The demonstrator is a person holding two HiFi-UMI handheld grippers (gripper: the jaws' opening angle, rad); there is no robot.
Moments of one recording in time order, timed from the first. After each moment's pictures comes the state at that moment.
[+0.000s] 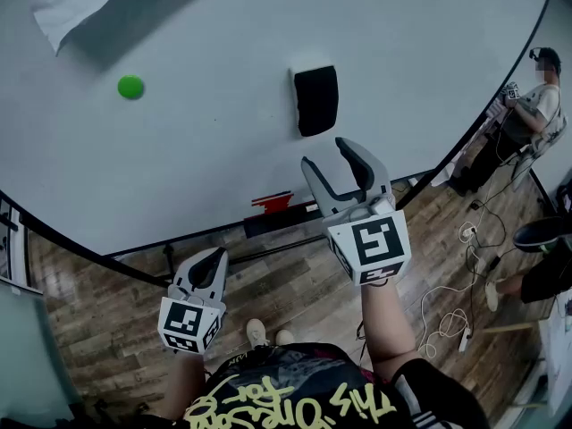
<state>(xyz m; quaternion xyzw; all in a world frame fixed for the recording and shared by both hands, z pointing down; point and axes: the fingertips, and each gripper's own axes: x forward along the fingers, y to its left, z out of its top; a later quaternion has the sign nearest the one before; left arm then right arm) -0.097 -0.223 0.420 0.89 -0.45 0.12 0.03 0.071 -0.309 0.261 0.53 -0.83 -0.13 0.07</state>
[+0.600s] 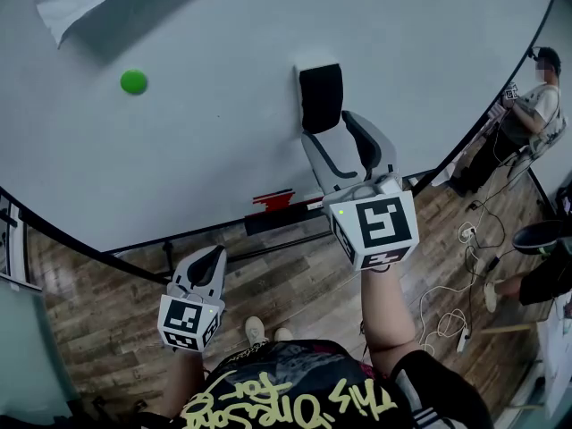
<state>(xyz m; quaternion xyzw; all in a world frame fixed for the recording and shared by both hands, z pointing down) -0.103 -0.222 0.424 0.88 -0.45 0.13 0.03 0.069 -0.320 0.221 0.55 -0.82 -0.16 0.05</state>
